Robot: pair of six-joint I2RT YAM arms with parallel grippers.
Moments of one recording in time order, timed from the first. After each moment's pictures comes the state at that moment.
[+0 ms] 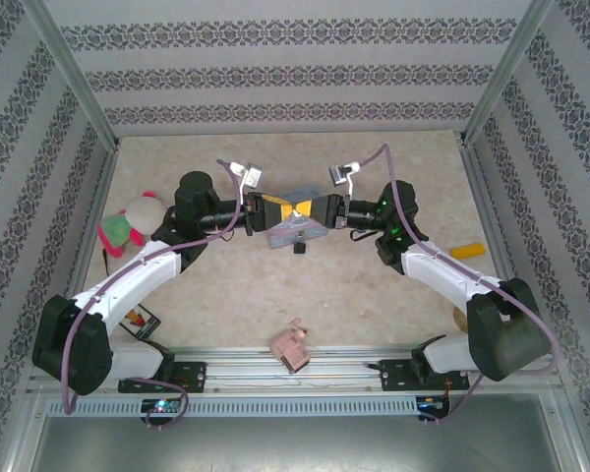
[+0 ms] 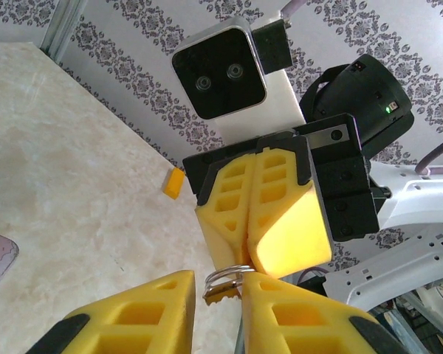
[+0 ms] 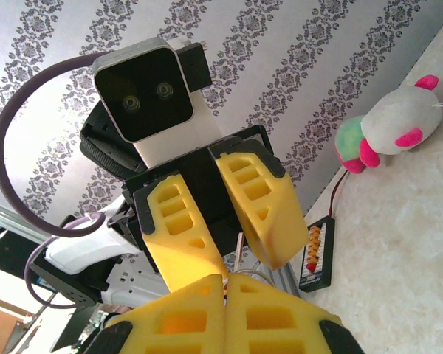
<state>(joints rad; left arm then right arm) -0.43 1.30 0.91 0.27 0.87 -0.55 0.42 1.37 0.77 0.74 -1.04 1.17</state>
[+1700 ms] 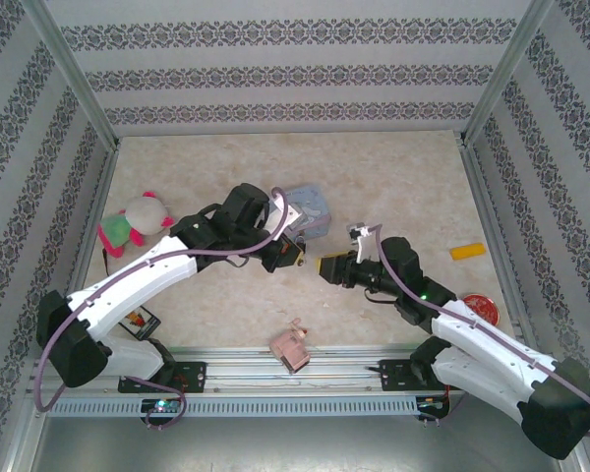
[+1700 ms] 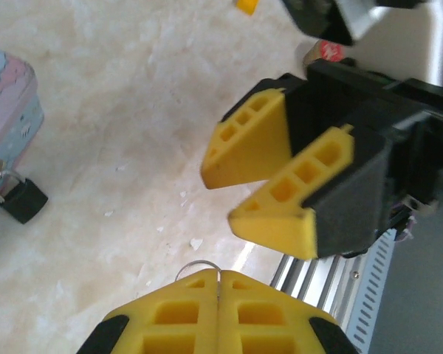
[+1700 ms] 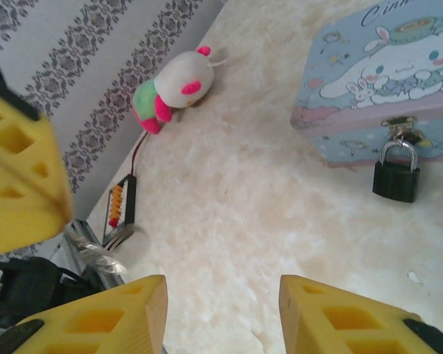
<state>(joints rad) -0.73 1.36 1.21 -0.64 0.44 -0.11 0.63 0.85 0.45 0.04 -0.38 0.61</state>
